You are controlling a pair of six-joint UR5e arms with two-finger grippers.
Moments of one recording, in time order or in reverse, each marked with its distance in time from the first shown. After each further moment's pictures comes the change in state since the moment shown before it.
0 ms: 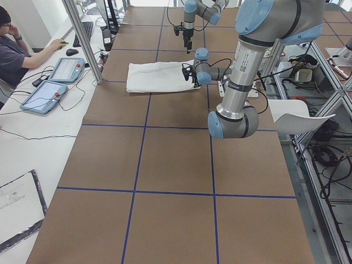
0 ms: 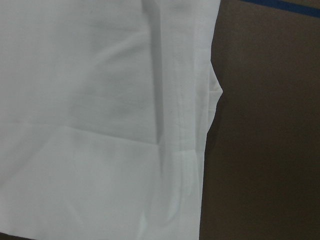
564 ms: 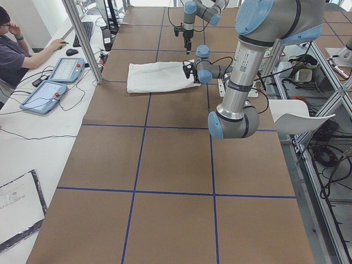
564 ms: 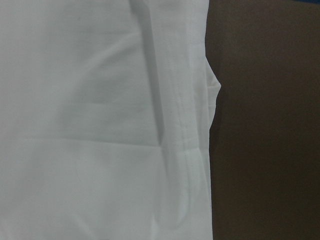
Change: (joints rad) left arm 0.002 0.006 -0.043 0.007 -0.005 -0.023; right arm -0.017 0.018 -0.017 0.001 -0.001 0.146
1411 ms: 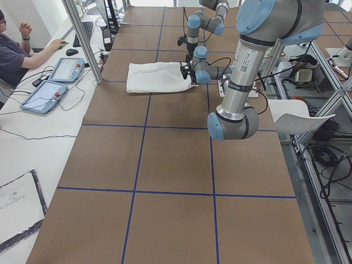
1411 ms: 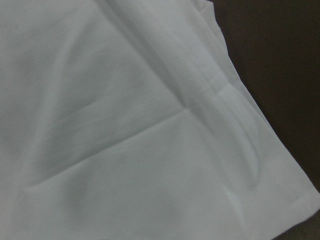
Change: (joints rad) left arm -0.029 0.012 0.003 0.001 0.004 0.027; right arm -0.117 0.138 -0.146 0.002 -0.083 0.657
